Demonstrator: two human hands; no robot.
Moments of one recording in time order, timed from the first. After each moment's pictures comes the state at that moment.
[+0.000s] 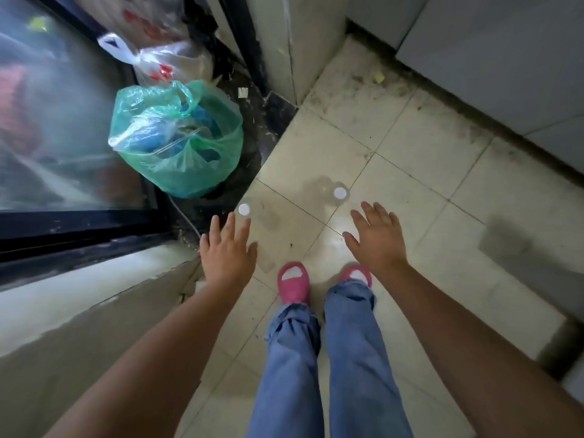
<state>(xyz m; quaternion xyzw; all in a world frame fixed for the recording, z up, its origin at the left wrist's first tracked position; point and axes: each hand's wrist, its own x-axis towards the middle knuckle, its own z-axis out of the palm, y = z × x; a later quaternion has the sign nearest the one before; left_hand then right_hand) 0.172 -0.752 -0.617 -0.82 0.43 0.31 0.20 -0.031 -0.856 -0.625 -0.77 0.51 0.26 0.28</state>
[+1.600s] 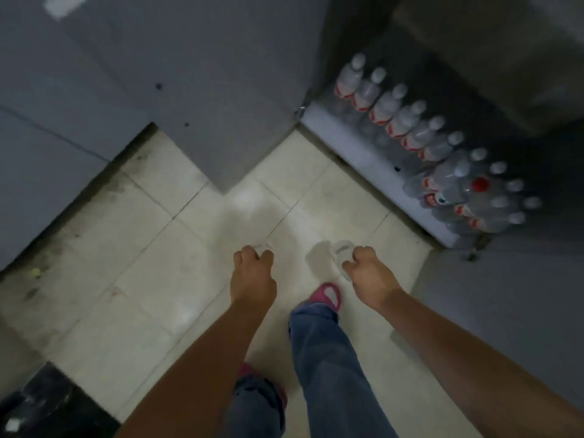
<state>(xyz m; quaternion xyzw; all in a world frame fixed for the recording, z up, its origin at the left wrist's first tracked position) -0.344 -0.715 -0.568 -0.28 0.89 0.24 0.25 -0.431 -0.543 -0.577 -0.22 0.89 -0.04 0.40</state>
